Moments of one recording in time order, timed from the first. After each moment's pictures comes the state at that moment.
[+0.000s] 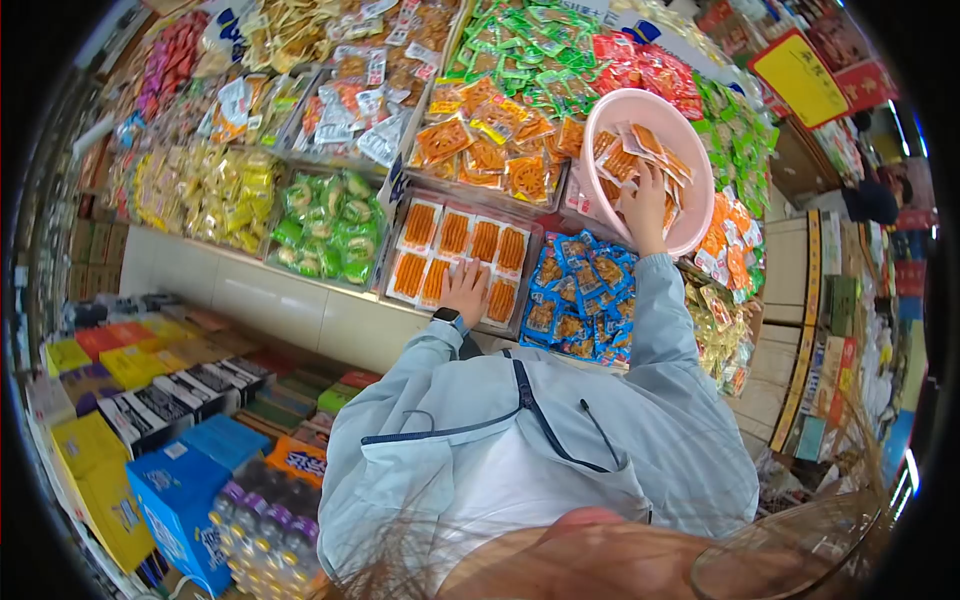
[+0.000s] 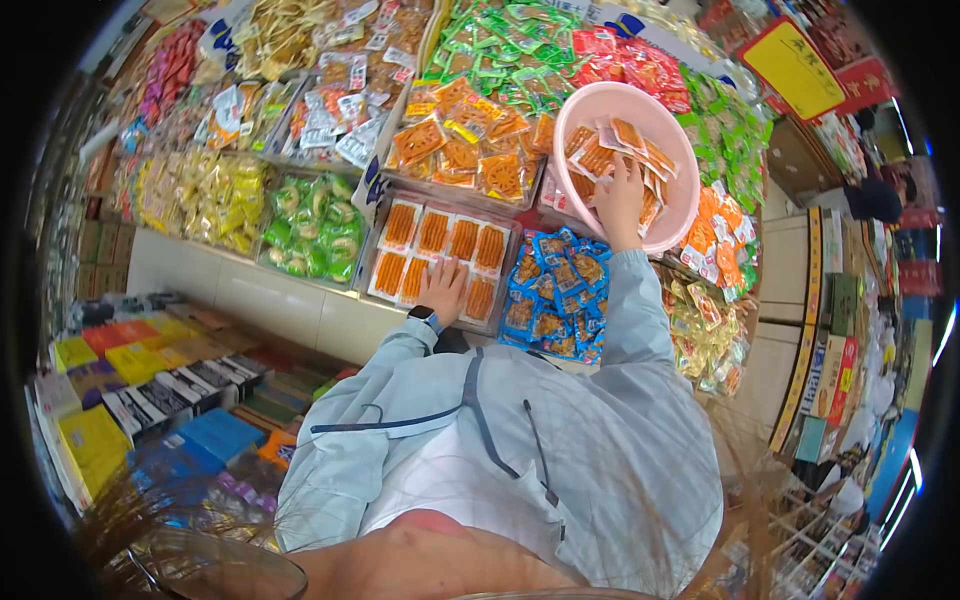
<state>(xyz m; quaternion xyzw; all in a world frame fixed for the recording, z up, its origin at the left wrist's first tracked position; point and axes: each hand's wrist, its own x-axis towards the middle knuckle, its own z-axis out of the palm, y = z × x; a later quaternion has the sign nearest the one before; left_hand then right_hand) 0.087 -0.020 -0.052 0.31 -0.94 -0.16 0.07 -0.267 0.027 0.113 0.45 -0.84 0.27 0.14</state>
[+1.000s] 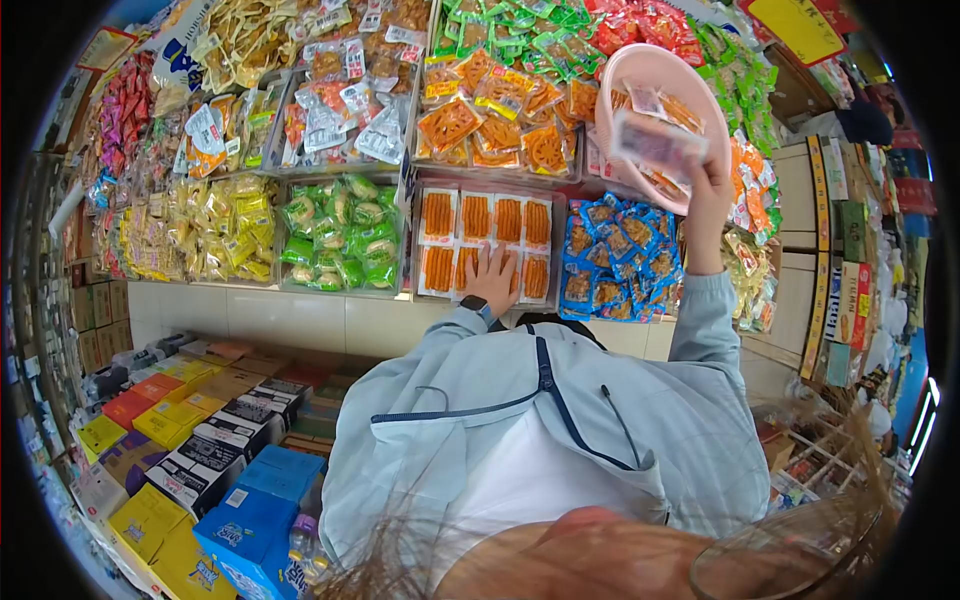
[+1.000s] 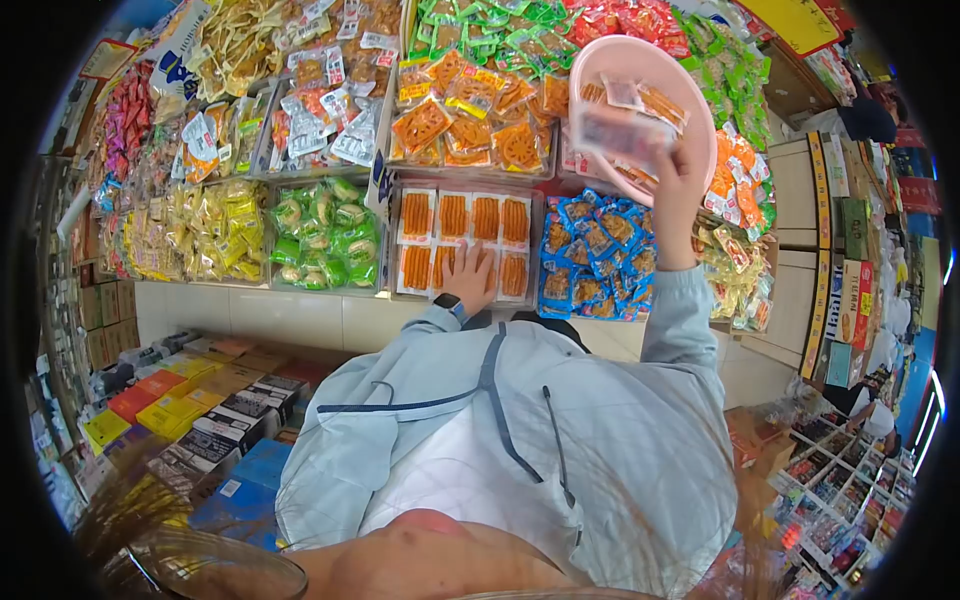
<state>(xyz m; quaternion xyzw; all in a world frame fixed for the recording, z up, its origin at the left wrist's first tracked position) 0.108 -0.044 -0.040 0.23 -0.95 -0.22 0.00 -0.191 0.048 0.202 0.28 -0.74 0.61 -0.01</state>
